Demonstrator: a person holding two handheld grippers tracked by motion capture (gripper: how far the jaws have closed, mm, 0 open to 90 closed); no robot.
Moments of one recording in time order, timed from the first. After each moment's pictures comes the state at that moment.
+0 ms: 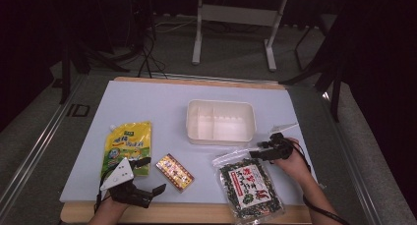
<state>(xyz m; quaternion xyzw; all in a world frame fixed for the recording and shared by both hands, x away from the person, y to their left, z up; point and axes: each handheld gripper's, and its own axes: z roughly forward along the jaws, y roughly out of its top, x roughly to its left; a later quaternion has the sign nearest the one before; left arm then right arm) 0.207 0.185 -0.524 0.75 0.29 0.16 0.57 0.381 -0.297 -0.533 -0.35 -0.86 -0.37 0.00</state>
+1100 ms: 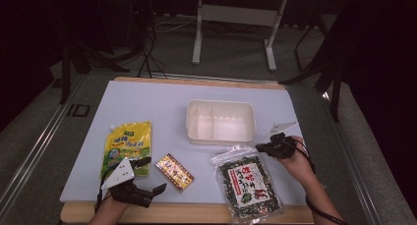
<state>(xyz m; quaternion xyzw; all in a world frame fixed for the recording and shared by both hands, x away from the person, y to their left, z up) 0.209 0.184 -0.525 0.75 0.29 0.16 0.57 0.364 -0.288 -0.498 -0.30 -0.89 -0.32 -0.09</state>
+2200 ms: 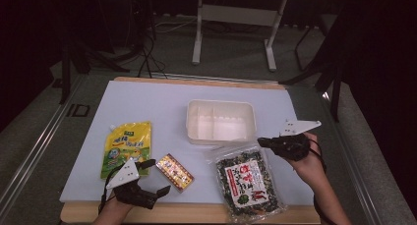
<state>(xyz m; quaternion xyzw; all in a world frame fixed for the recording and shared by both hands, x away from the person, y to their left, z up) 0.209 0.174 -0.526 0.76 0.29 0.13 0.57 0.316 -0.279 -0.418 -0.23 -0.87 -0.41 -0.13</state>
